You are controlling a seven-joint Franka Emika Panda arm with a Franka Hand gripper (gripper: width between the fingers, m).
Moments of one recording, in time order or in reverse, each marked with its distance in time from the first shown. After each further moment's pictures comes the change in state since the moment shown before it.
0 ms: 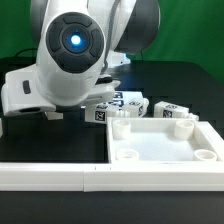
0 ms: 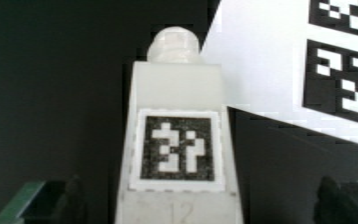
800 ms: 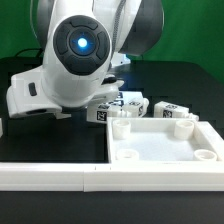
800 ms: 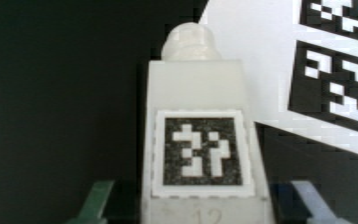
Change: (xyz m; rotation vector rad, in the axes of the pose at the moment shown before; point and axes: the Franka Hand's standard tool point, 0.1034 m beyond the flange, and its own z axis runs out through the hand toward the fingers) arm 0.002 -0.008 0.002 -0.002 -0.005 -0.030
